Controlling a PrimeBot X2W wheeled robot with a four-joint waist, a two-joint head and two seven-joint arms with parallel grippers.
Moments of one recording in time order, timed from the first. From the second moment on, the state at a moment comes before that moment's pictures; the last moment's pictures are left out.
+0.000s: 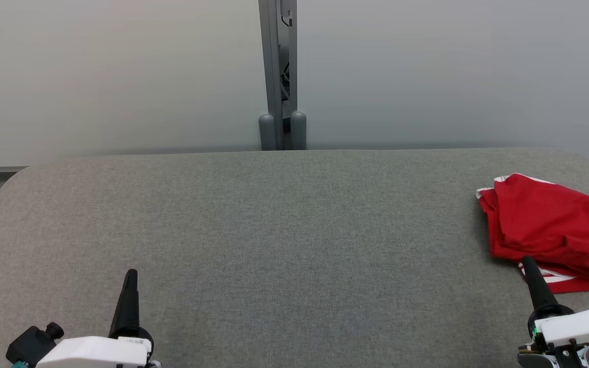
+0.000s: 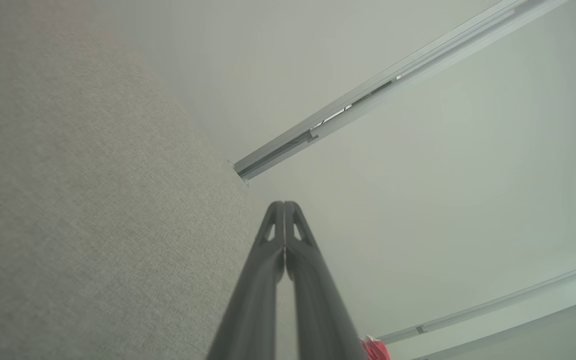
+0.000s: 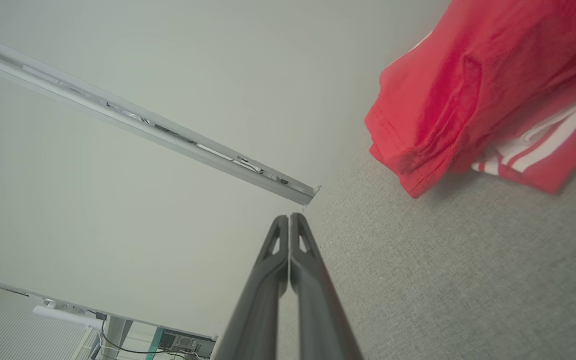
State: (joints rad) left arm 0.01 0.05 -0.02 0.23 -1.13 -0.08 -0.09; right arm -0.06 -0.06 -0.09 0.29 1.15 0.13 0.05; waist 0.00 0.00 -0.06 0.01
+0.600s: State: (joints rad) left arm -0.02 0.05 0.00 0.23 -1.30 -0.10 -0.06; right arm -0.11 -0.06 -0.12 0.30 1.31 0.13 0.11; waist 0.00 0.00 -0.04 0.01
